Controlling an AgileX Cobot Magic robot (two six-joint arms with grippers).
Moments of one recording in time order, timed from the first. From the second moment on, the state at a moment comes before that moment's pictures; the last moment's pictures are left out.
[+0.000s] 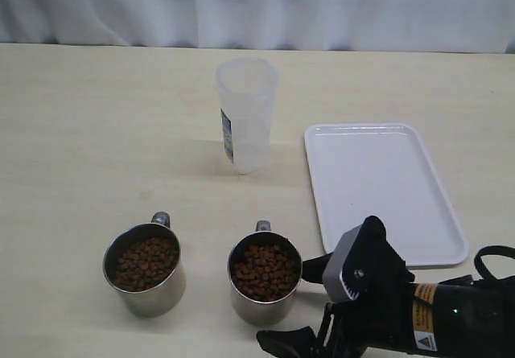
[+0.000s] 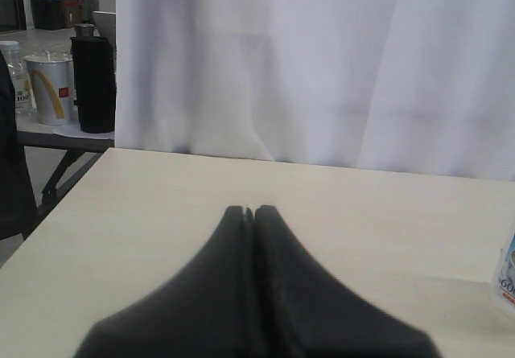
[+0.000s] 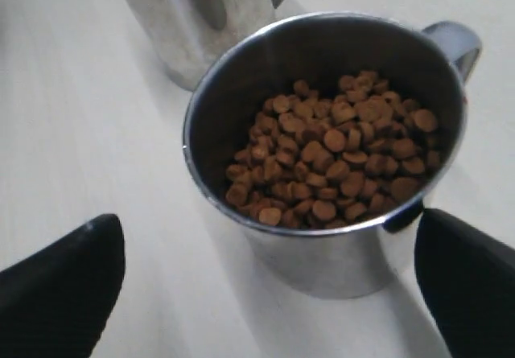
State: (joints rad) left arm -0.14 0.00 0.00 0.05 0.15 -0.10; right arm 0.78 1.67 -0.19 -0.58 -0.81 0.35
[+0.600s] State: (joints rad) left arm -0.14 0.00 0.00 0.05 0.15 -0.10; right arm 0.78 1.90 -0.21 -0.48 -1.04 0.26
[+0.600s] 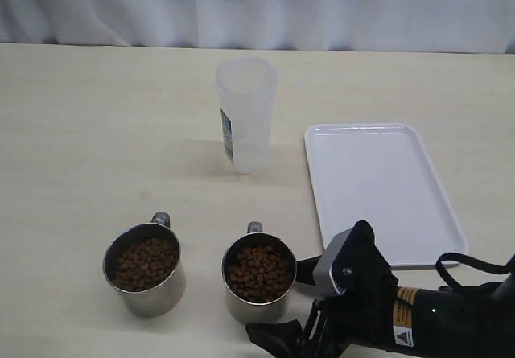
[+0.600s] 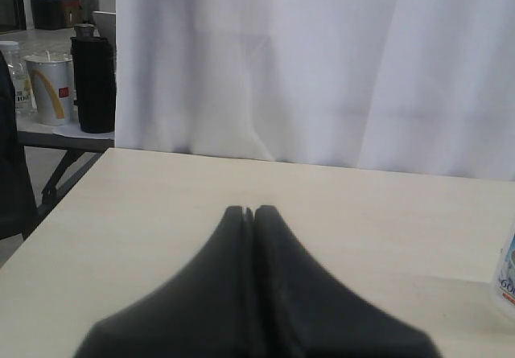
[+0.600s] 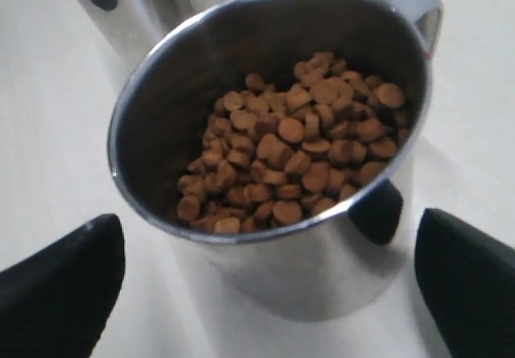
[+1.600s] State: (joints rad) left arm -0.14 0.00 0.00 0.05 0.15 -0.10; right arm 0.78 1.90 -0.37 -0.52 -0.87 0.43
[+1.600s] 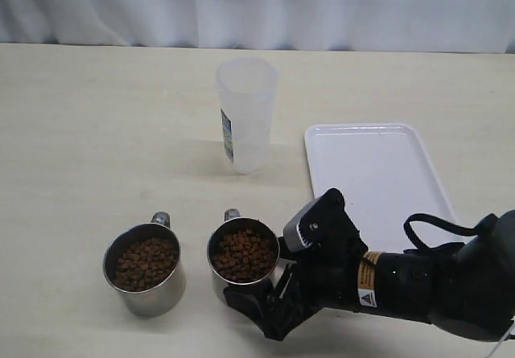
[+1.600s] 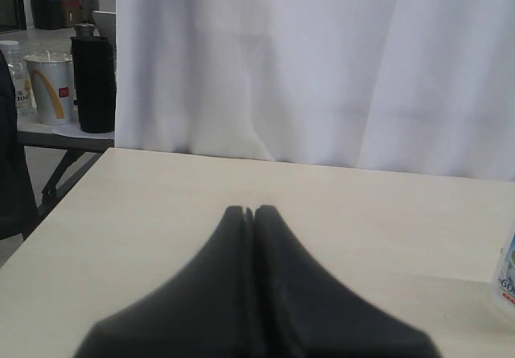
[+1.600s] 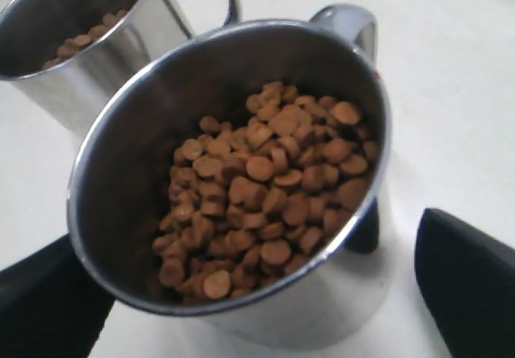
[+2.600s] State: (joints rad) left arm -0.14 0.00 0.00 0.05 0.15 -0.10; right arm 0.78 1.85 -0.48 -0.50 -0.66 0.45
